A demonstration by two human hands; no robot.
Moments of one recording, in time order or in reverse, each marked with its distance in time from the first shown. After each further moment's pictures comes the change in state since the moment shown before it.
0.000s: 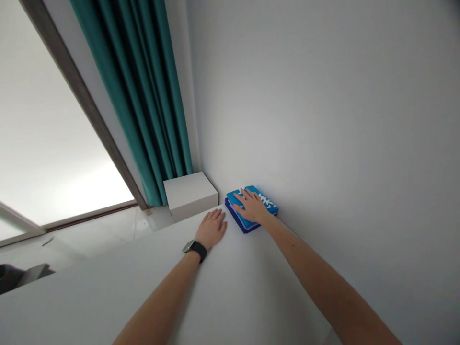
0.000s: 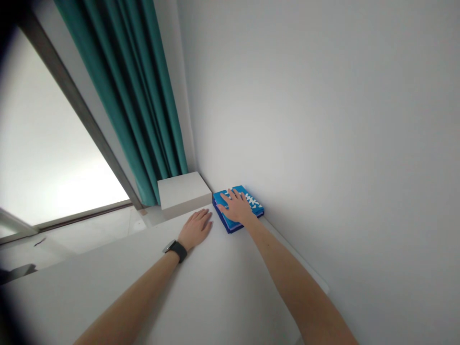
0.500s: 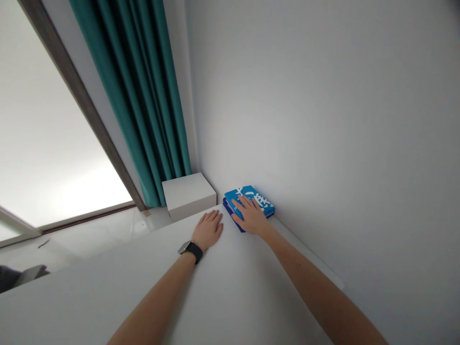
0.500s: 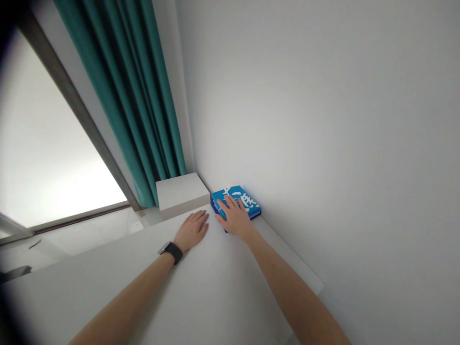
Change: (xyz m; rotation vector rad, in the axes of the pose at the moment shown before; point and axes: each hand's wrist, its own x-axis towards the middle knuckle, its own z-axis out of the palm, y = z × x) left_hand -0.005 0.000 -0.004 0.012 -0.029 -0.002; right_hand -0.034 -0.012 -0.002 0.017 0.070 -0.048
